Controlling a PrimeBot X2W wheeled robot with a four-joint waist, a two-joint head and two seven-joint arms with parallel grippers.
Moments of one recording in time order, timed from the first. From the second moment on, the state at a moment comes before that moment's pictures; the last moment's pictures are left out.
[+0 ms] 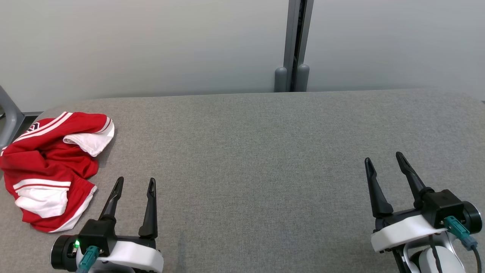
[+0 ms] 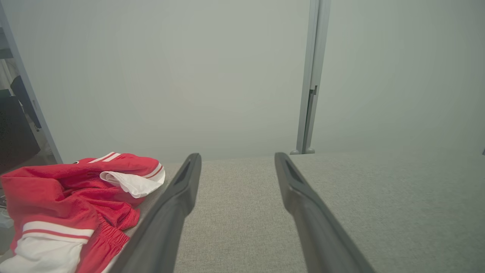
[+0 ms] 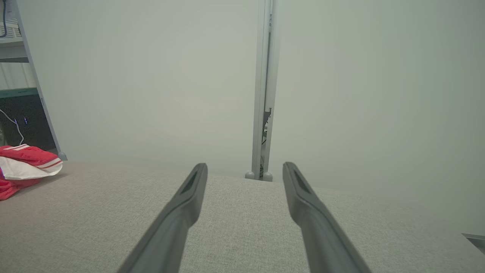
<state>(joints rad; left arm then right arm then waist) -0.03 0.05 -0.05 0.19 -0.10 0.00 -0.26 -0.14 -0.05 0.05 0.24 0.06 0.13 -0.26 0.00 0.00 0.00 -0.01</state>
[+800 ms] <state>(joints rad) -0.03 0.05 -0.05 0.21 -0.11 0.00 -0.26 -0.15 -0.05 0.05 0.24 0.06 0.13 -0.26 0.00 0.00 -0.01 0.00</state>
